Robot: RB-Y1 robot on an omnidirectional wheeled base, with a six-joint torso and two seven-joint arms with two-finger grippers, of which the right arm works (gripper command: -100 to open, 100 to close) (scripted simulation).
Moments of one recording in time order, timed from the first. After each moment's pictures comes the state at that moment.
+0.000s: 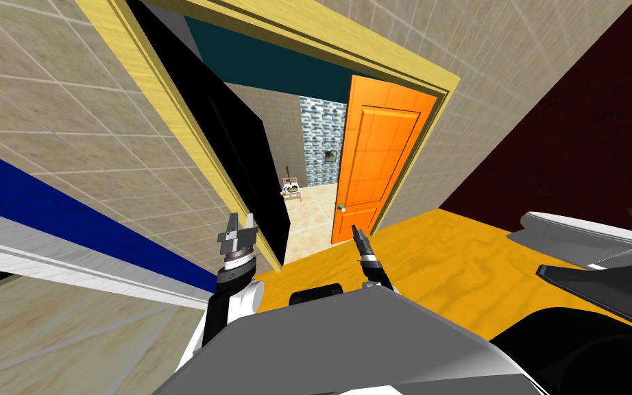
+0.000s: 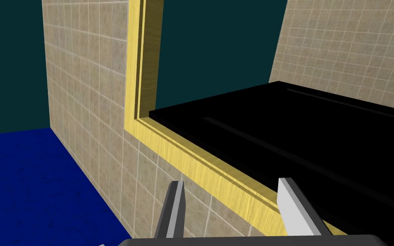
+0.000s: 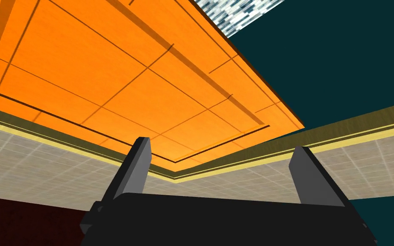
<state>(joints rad) 0.51 -0.10 0.05 -1.77 -0.16 -0.63 0.82</state>
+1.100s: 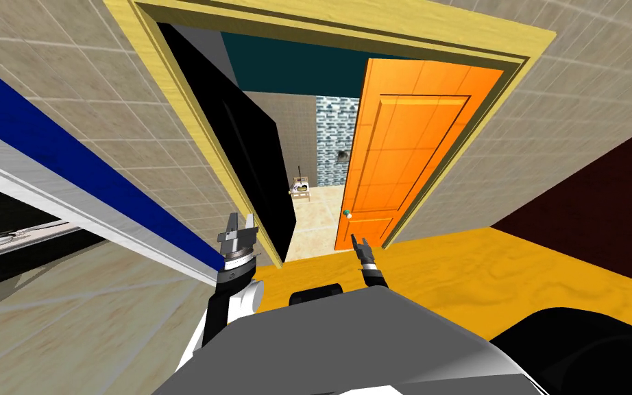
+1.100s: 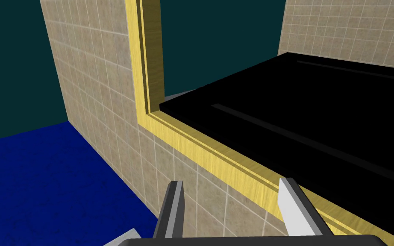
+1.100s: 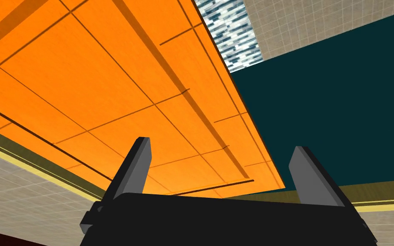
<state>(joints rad) 0.50 -0.10 0.04 -1.56 -0.20 -0.71 1.10</state>
